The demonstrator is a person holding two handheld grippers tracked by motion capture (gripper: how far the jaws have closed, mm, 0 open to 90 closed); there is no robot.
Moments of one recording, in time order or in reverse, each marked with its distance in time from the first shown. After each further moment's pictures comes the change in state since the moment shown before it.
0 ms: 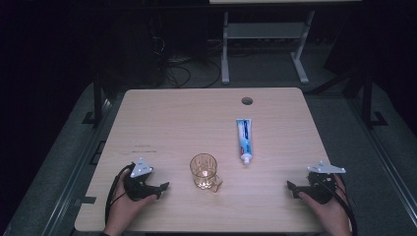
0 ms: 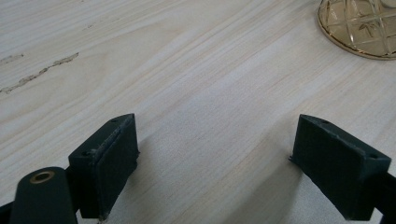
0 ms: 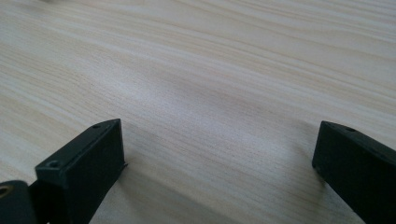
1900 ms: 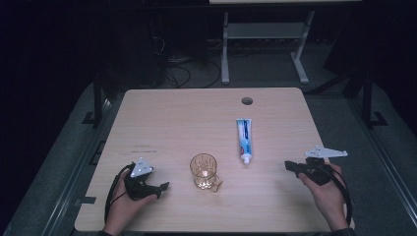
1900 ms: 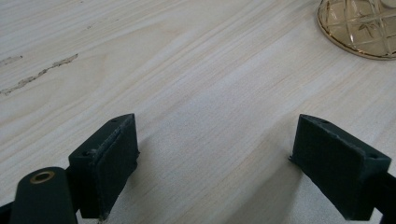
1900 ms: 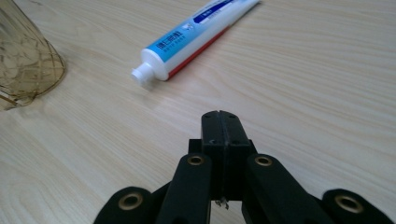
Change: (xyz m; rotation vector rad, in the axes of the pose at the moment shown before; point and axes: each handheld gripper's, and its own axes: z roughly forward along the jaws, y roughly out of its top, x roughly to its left) left arm 0.000 0.000 0.001 -0.004 0.000 0.000; right arm 0.014 0.056 -0.020 -0.085 0.221 -0.024
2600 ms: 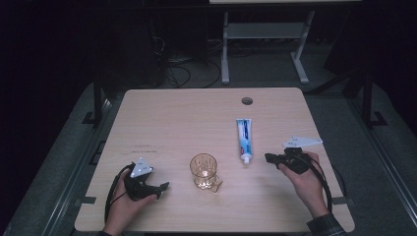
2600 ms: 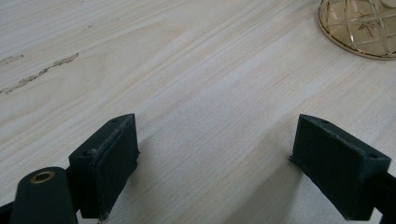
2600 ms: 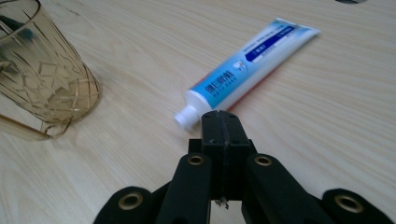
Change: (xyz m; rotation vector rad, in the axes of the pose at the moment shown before) left arm 0.000 0.000 -0.001 0.004 0.001 -0.001; right arm 0.027 0.036 0.035 0.003 0.091 -0.076
